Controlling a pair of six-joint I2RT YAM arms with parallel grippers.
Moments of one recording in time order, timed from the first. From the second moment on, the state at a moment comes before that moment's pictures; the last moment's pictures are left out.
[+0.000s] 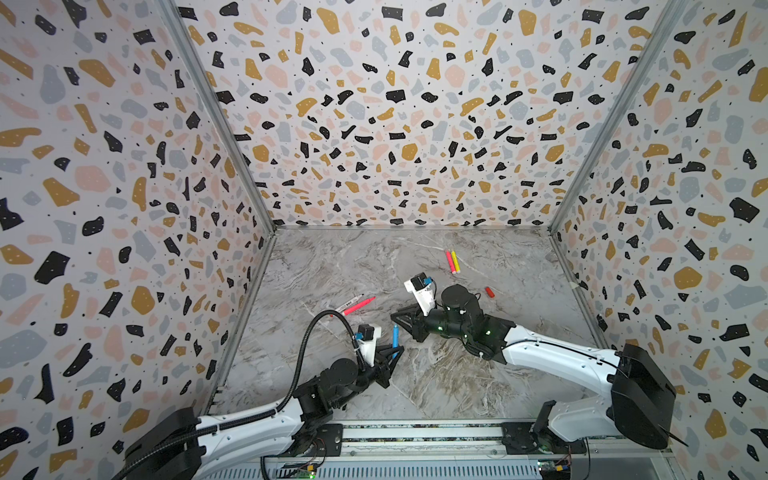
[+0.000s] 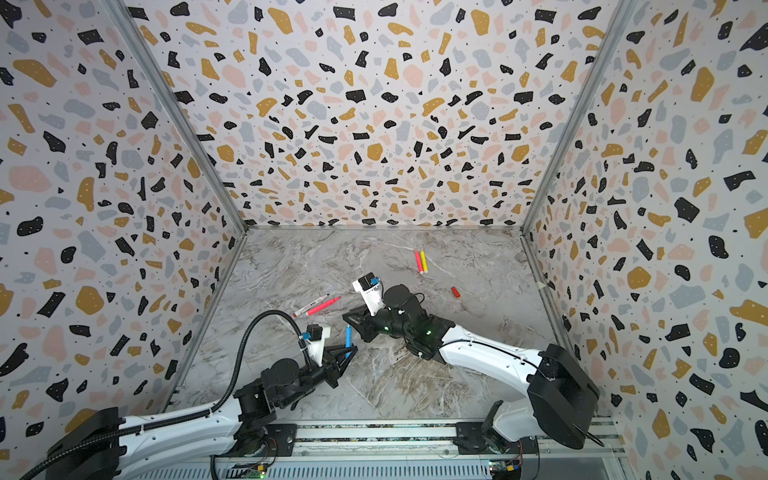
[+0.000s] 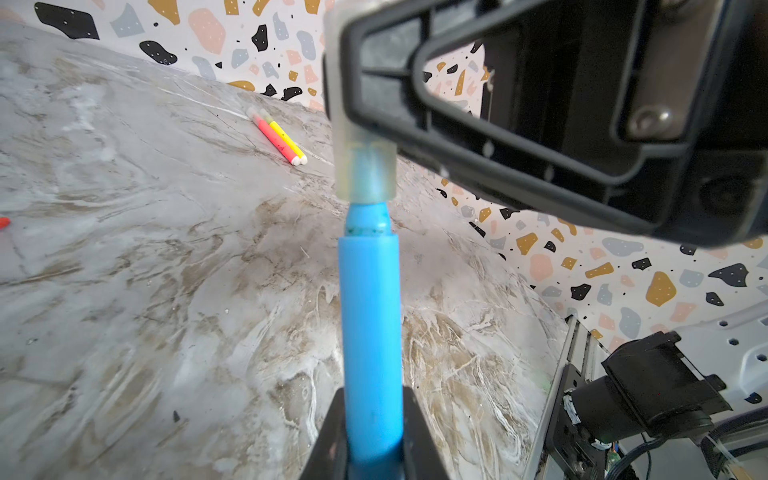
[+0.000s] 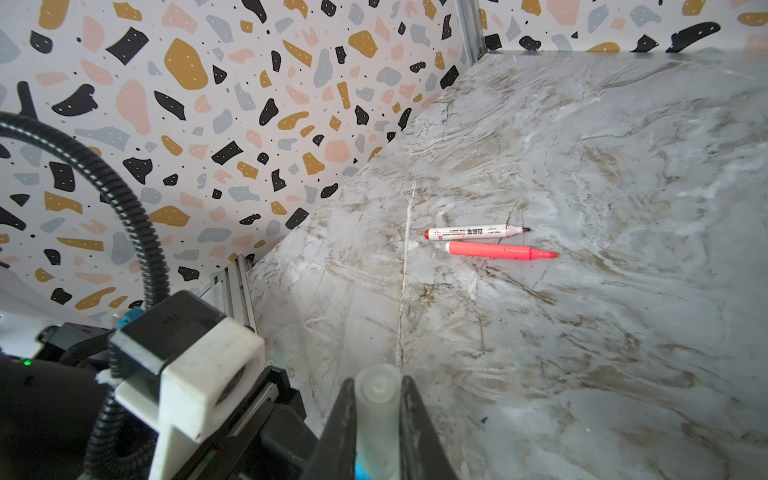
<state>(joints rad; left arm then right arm) -1.01 0.81 0.10 0.55 -0.14 -0.57 0.95 1.38 0.87 0.18 -0.28 0.39</state>
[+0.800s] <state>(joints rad) -1.01 0.73 0.07 0.66 -0.13 -0.59 0.87 1.23 0.82 0.20 -0.40 0.42</state>
